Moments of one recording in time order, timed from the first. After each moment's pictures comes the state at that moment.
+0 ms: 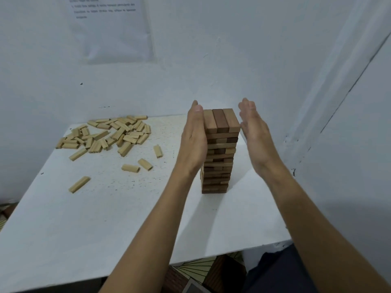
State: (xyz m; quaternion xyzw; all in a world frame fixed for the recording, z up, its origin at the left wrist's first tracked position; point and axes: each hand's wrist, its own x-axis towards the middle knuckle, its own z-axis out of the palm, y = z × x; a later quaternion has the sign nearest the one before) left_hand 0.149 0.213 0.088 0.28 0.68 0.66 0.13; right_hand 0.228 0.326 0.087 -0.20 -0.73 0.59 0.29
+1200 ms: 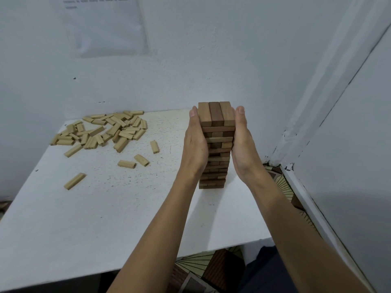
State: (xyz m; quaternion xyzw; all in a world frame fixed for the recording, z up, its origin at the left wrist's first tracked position) left_hand 0.161 0.226 0.069 0.25 0.64 0.71 0.16; right_hand 0.210 0.316 0.051 -0.16 -0.67 0.67 0.26
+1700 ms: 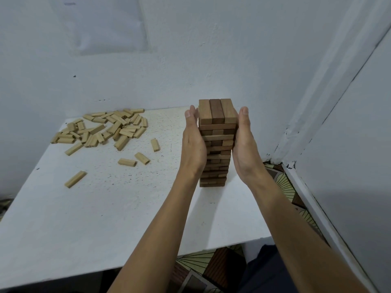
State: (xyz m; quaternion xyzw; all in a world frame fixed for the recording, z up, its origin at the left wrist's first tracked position) left_hand 0.153 0.229 0.054 0.22 0.64 0.72 0.15; right_hand 0.212 0.316 0.043 -0.15 -0.65 0.70 0.27
